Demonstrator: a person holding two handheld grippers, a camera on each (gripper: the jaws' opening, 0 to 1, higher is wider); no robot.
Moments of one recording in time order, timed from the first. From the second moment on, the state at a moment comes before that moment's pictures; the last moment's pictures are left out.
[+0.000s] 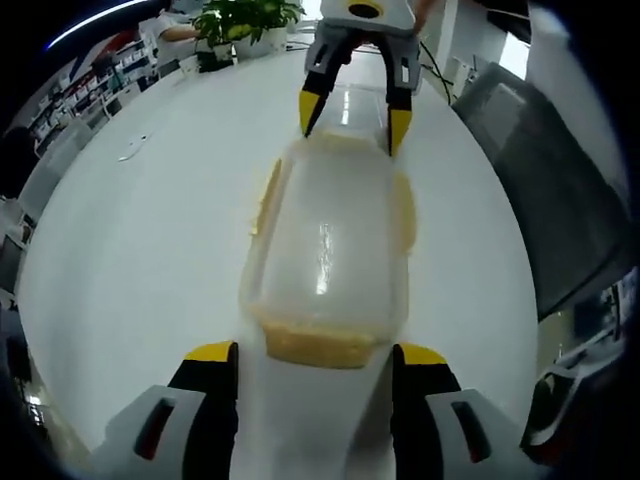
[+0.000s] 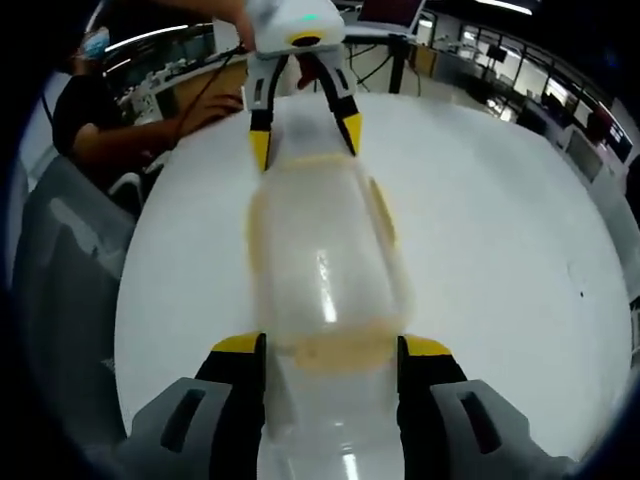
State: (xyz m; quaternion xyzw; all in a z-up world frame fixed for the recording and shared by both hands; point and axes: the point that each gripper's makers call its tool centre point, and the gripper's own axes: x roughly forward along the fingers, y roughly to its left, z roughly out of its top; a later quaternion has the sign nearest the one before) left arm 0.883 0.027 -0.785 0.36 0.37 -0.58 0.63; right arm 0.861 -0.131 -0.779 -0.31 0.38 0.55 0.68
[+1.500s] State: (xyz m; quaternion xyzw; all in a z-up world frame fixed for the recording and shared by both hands) left arm 0.879 0.016 -0.783 0.40 0.36 -0.61 0.58; right arm 0.861 -0.139 -0.786 -0.38 0.41 0.57 0.61
